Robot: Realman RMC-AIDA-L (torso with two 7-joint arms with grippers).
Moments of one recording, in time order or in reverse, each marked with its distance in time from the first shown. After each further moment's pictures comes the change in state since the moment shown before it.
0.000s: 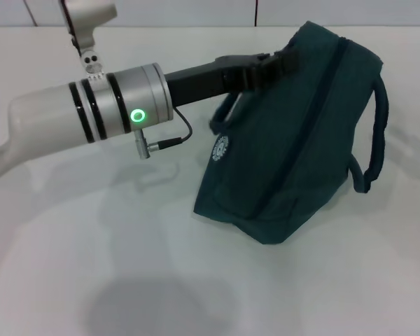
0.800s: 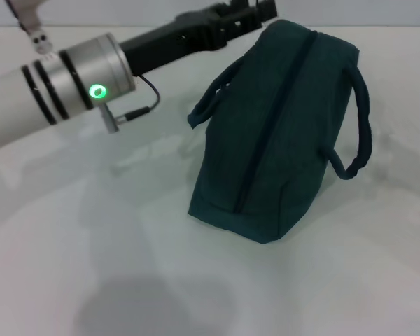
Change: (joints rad) left arm 0.060 0.021 -0.082 0.072 -0.052 0.021 0.081; right arm 0.022 -0.009 -0.009 -0.074 -0.056 -0.124 -0.123
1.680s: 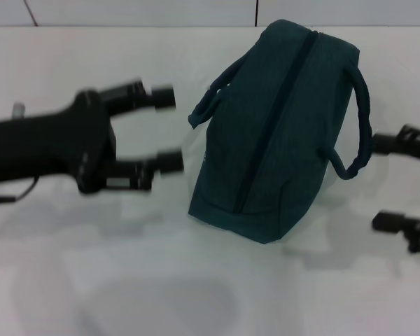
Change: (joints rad) left arm 0.280 0.103 -0.233 0.296 0.351 0.624 0.147; right arm 0.027 0.091 -0.077 -0.314 -0.344 -0.248 -0.461
